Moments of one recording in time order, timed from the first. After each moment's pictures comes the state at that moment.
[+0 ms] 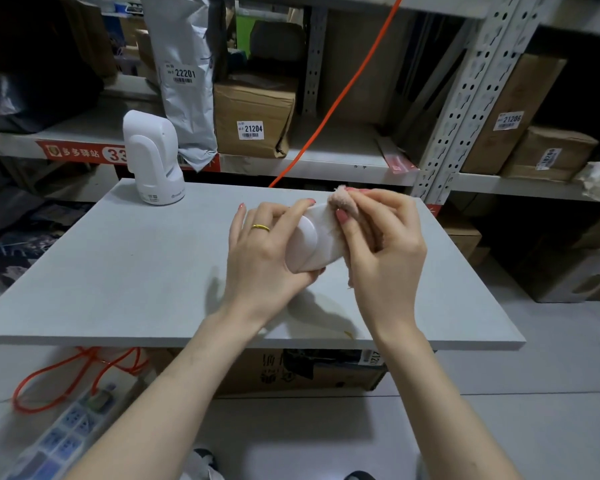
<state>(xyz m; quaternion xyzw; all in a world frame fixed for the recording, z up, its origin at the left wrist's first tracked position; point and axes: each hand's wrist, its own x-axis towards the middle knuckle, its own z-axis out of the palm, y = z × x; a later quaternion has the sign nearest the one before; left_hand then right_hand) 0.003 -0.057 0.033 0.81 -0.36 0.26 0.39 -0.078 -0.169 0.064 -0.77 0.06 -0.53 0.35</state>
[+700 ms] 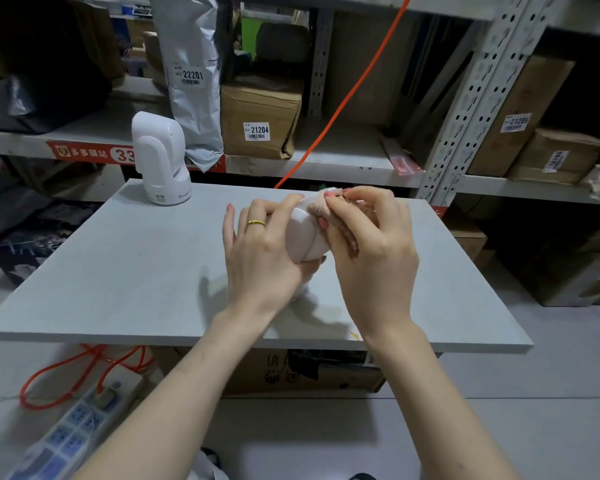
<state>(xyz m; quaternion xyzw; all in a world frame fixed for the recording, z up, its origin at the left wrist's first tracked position) 0.002 -0.058 0.037 0.84 -0.27 0.28 0.38 -0.069 -0.155 0.066 -0.83 0.07 -0.54 0.12</state>
